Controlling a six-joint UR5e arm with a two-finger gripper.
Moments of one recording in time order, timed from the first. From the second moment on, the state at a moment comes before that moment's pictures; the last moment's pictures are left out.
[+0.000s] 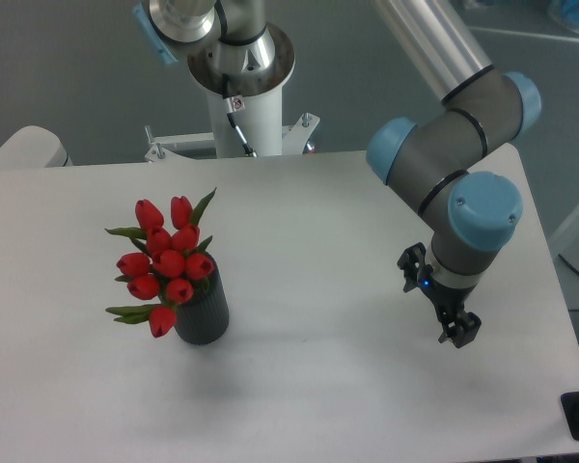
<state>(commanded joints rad) 2.62 -2.17 -1.33 -1.18 1.57 1.73</state>
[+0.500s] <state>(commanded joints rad) 2.61 -2.19 -1.33 -1.17 1.58 1.73</state>
